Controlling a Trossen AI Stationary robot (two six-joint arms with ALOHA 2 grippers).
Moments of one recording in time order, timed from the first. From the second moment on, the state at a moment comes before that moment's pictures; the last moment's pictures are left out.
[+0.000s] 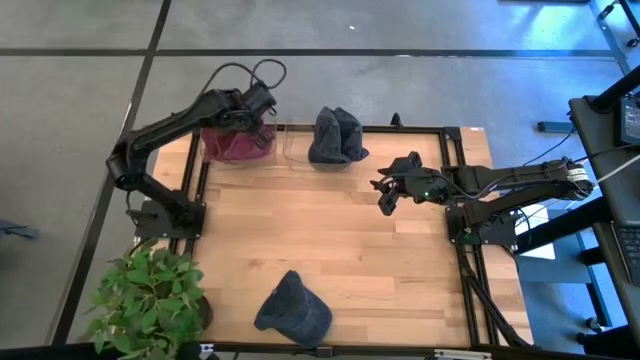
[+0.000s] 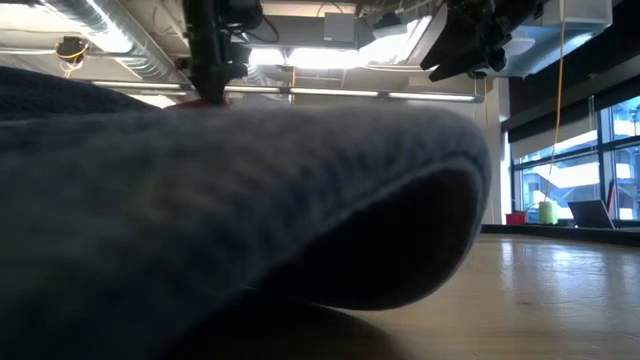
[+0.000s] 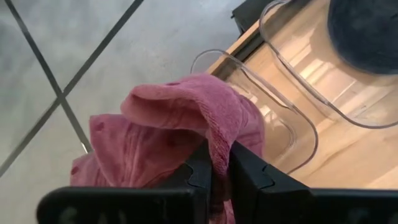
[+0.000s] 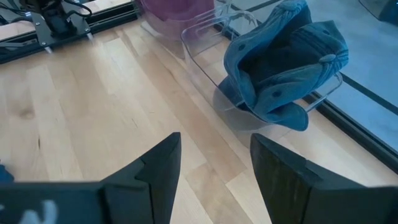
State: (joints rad) left arm 0.62 1.47 1.46 -1.14 -0.45 -0.11; right arm 0.08 1.07 0.90 -0.48 0.53 0.41
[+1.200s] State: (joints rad) left arm 0.61 1.50 1.54 -1.19 -0.55 -0.22; right arm 0.08 1.07 0.90 -0.48 0.44 0.41
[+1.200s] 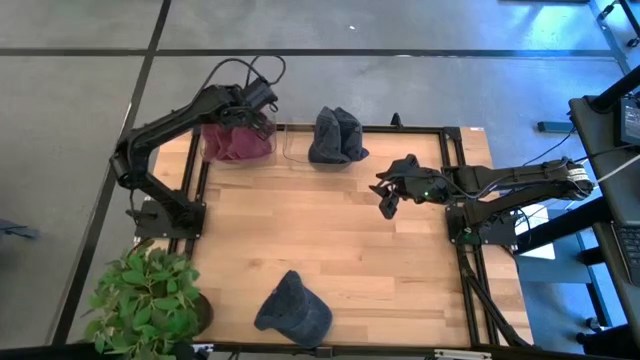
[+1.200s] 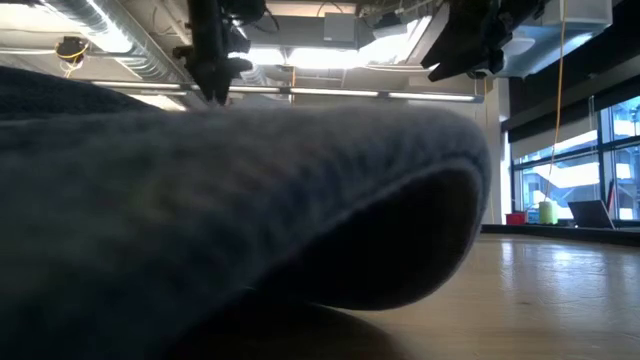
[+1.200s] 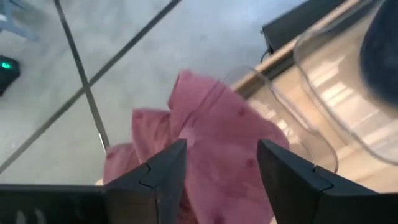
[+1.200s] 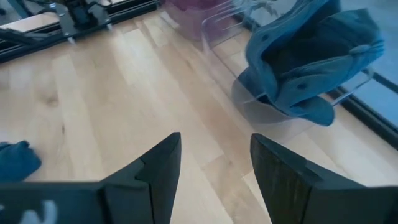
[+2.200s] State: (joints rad) left arm -0.31 1.58 1.69 -1.19 -0.24 -1.06; right arm 0.08 1.07 0.90 -0.49 0.25 0.31
